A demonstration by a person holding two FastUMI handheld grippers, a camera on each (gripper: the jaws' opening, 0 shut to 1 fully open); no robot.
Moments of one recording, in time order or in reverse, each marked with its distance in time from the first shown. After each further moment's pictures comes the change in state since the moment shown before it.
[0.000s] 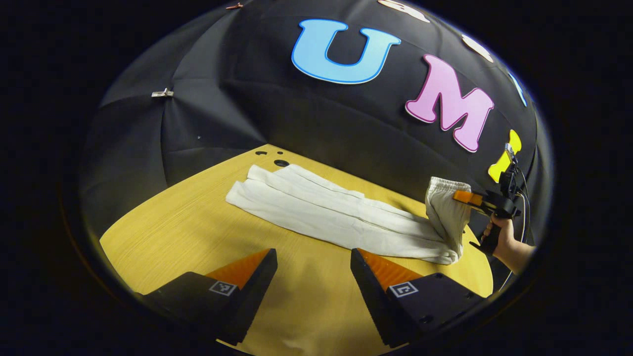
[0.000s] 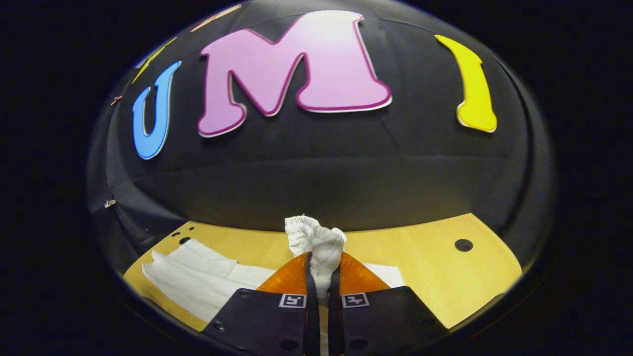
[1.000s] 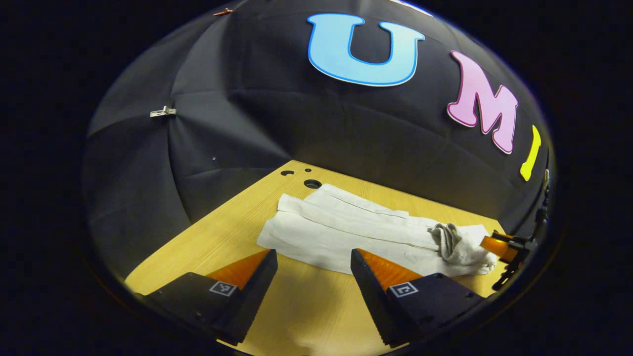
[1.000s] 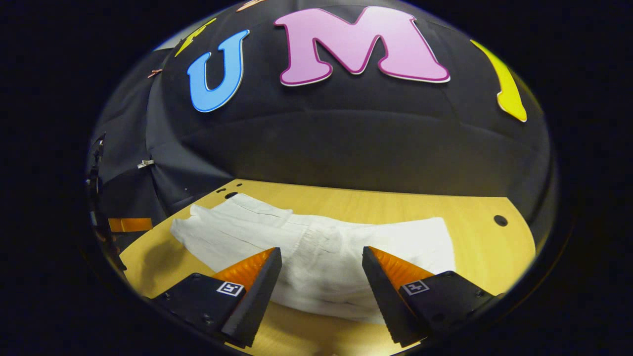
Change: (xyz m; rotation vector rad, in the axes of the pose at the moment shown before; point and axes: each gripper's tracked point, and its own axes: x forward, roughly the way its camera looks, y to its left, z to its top) left arm 0.074 0.072 0.073 0.080 -0.030 0.119; right arm -0.076 0.045 -0.070 -0.103 0.124 0.169
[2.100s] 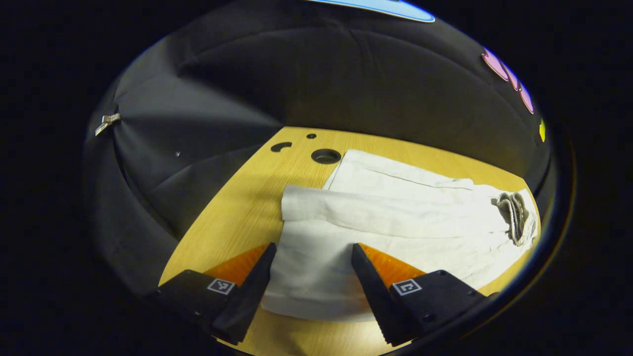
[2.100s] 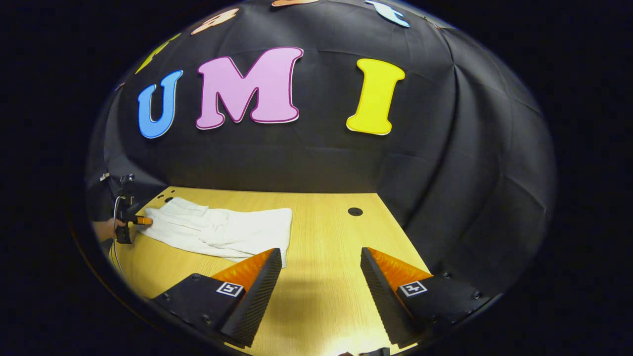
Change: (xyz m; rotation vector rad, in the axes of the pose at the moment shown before) left arm 0.158 0.050 -0.015 0.212 0.233 0.002; right arm -0.244 -0.157 0.018 0.028 0.016 -0.415
